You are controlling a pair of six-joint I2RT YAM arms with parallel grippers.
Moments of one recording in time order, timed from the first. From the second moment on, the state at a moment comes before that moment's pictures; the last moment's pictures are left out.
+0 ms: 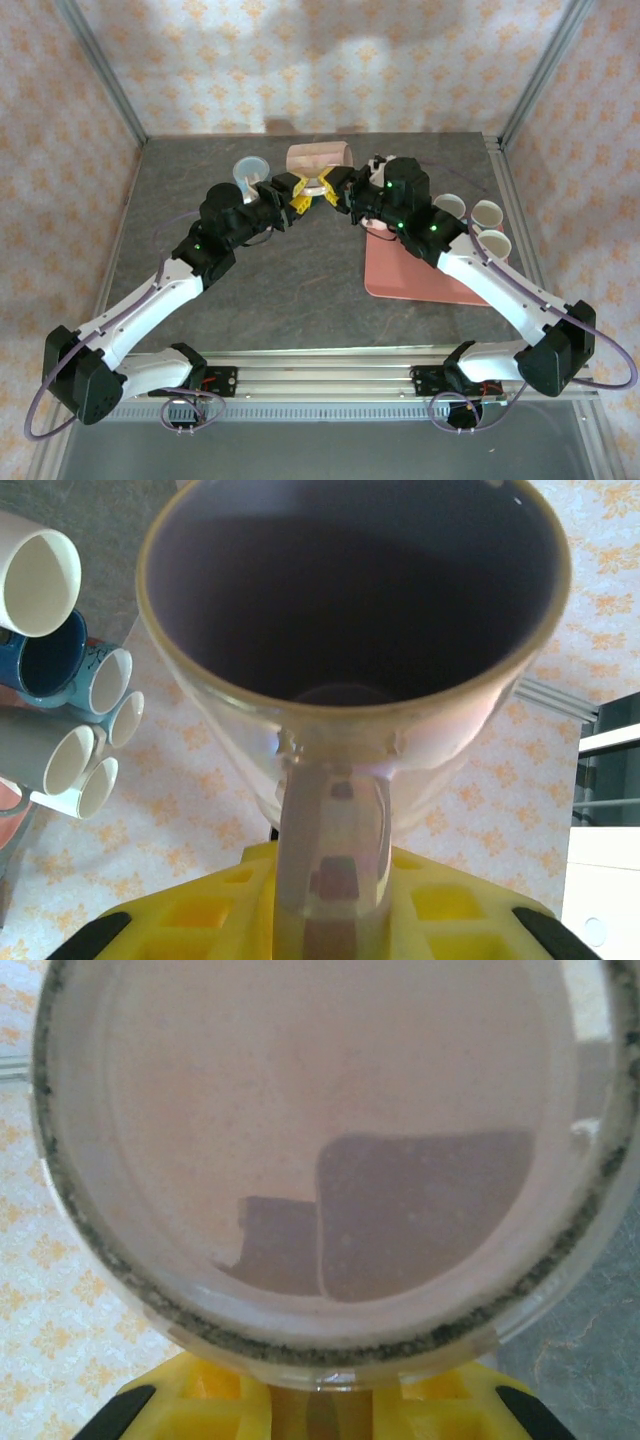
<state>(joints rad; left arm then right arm) -0.53 1.15 0.93 0.16 0.23 -1.90 0.67 1.28 1.20 -0.10 -0.27 1.56</state>
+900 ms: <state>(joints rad) -0.55 1.15 0.92 0.15 0.21 -1.80 0.68 1.25 1.13 -0.08 -0.25 1.56</state>
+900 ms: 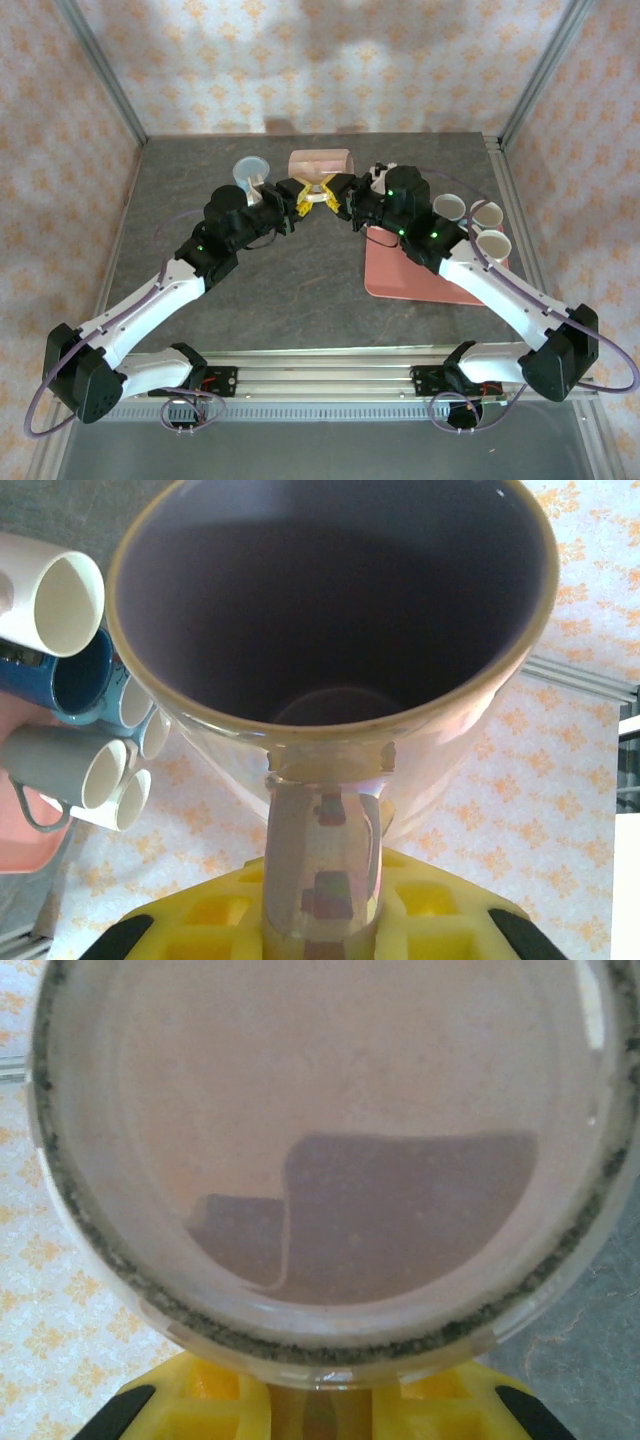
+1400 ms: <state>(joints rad) -0.55 1.15 0.92 0.17 0.14 -1.60 0.68 1.22 1.11 -0.04 -0.22 1.58</state>
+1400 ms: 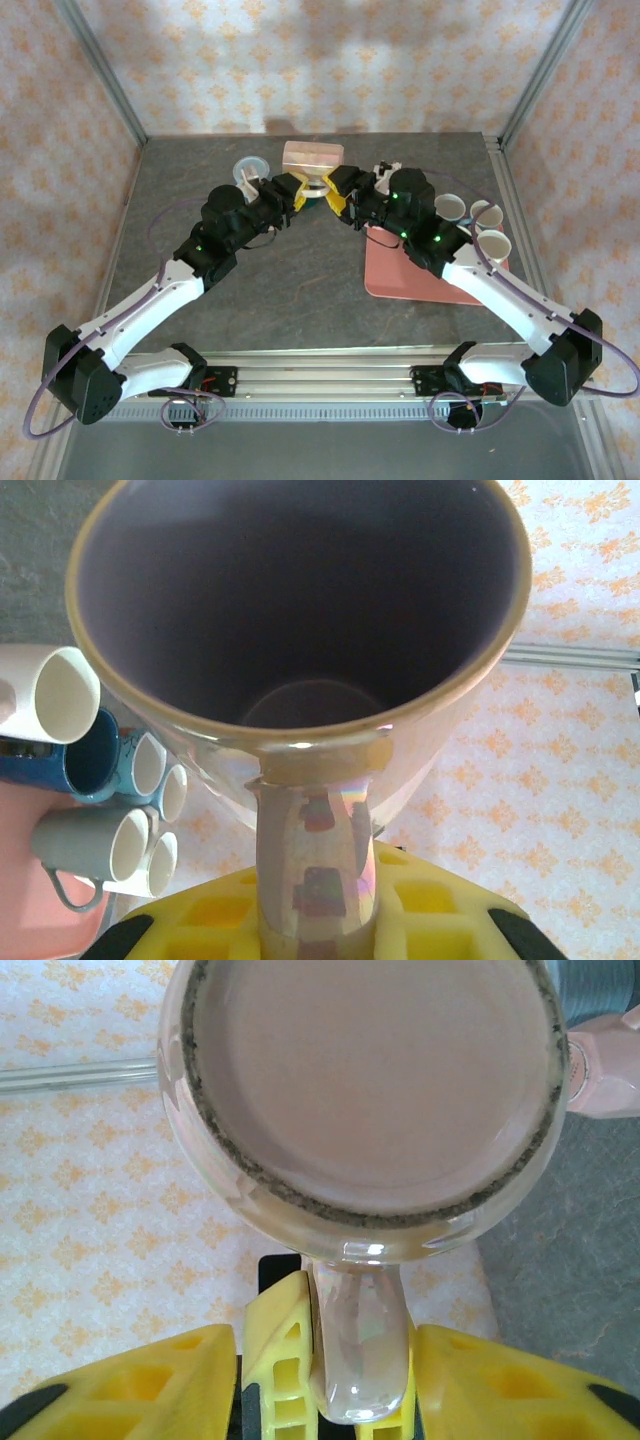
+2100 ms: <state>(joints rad) -0.55 1.16 1.26 -0.29 0.27 -0.75 0.65 1.07 1.40 -0.79 0.01 1.09</state>
